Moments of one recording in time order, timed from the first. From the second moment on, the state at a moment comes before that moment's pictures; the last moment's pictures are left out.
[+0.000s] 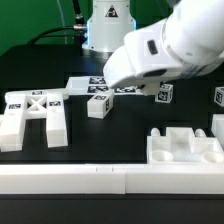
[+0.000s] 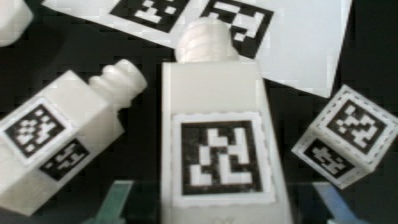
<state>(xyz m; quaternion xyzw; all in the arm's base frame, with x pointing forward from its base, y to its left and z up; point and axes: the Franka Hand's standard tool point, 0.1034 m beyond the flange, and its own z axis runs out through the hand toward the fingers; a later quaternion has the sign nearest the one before) 0.477 0.042 0.051 0.90 0.17 -0.40 0.07</state>
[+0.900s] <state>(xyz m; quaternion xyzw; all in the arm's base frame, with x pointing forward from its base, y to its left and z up) 0.531 0.042 0.087 0.95 0.21 -0.21 0.05</state>
